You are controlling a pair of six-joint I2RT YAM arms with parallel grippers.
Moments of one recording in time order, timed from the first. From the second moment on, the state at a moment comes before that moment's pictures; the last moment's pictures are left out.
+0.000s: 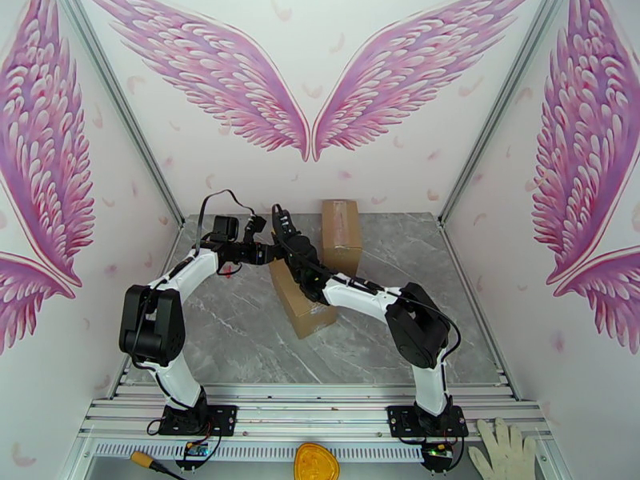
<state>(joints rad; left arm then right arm) -0.15 1.79 1.34 -0.38 0.71 -0.08 0.83 1.98 1.46 0.48 0.43 -0.06</state>
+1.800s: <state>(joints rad) -0.18 1.74 1.33 -0.32 0.80 -0.04 0.87 1.84 1.30 0.43 0.47 -0.03</state>
